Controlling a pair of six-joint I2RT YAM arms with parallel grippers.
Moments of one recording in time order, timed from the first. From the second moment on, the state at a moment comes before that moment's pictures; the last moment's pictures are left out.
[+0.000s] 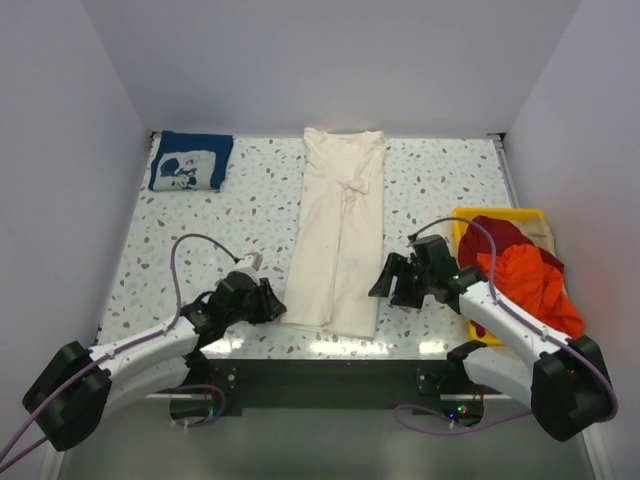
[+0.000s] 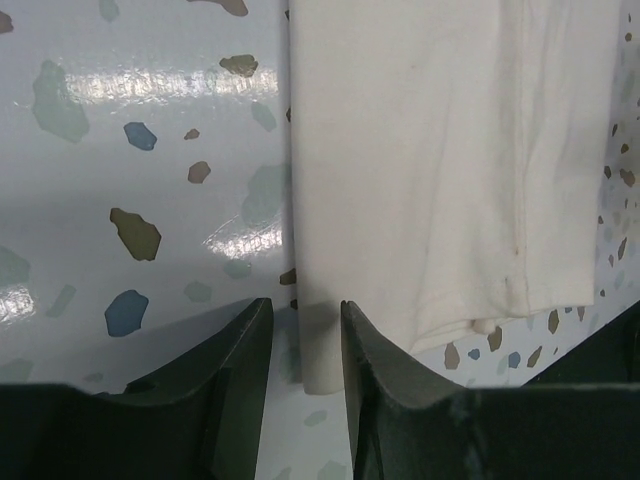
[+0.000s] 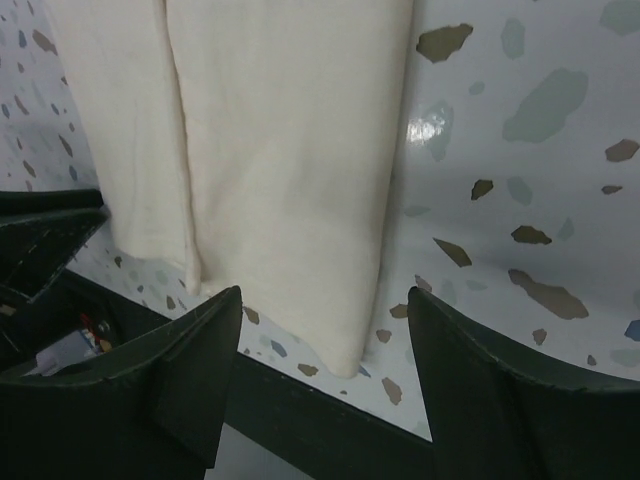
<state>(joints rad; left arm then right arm) -0.70 0.92 0.20 -0.01 0.01 -0.78 0.43 1.05 0.54 -0.43 -0.26 0.75</state>
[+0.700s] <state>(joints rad) -0.89 0.92 0.13 0.09 -0.01 -0.93 0.53 1.06 0.37 -0.43 -0.44 0.86</state>
